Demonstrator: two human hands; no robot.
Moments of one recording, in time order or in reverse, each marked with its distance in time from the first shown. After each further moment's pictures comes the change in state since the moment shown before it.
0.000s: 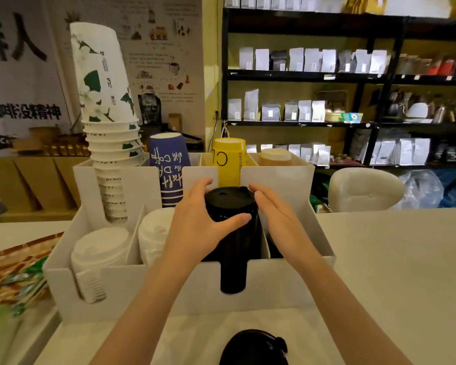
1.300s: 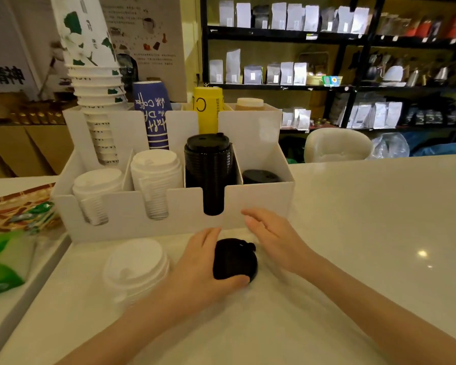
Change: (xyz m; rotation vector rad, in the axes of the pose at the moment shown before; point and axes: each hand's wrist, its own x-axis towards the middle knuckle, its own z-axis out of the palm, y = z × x) left_hand -0.169 -0.011 0.017 0.147 -0.481 -0.014; right_hand -0.133 0.042 -0.011 -0.431 -0.133 0.097
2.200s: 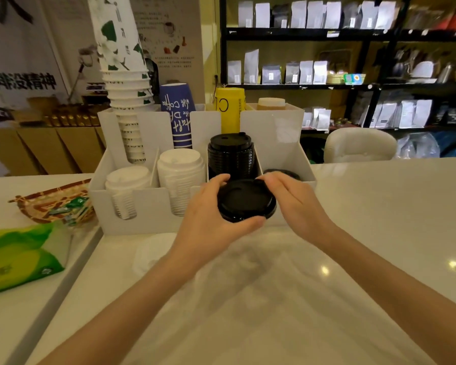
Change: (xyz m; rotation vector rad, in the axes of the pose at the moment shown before) left_hand 0.020 0.026 -0.053 -0.232 0.366 0.088; right_hand 0.021 -0.048 -0.017 0.129 0.169 -0.167
